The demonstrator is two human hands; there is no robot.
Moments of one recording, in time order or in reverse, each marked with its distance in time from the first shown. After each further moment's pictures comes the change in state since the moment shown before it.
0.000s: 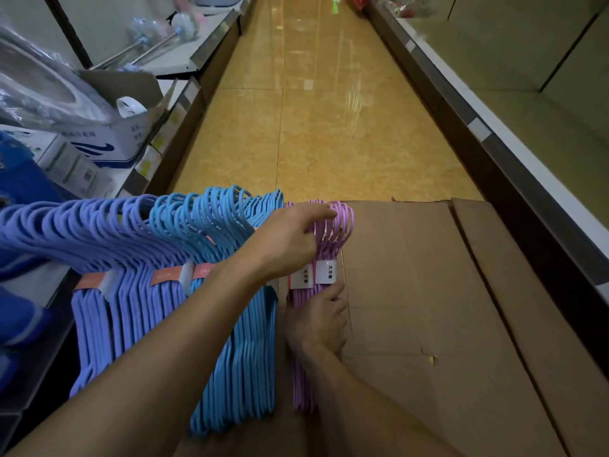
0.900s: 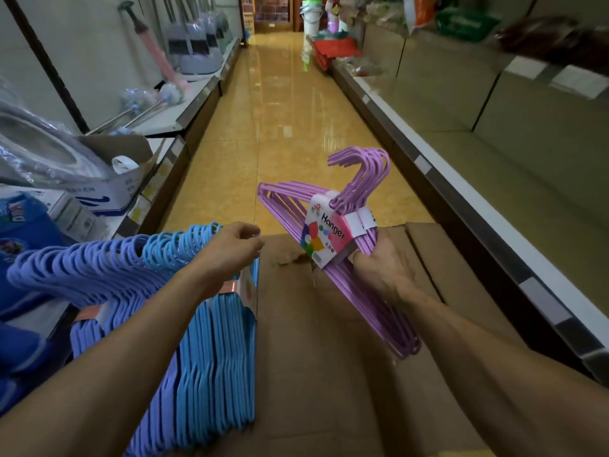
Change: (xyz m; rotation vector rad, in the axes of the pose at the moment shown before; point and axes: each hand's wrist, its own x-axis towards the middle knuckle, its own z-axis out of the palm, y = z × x) left_hand -0.021 0.014 -0.027 -0.428 0.126 -0.389; right_hand 0.032 0.021 -0.208 0.165 0.068 -0.366
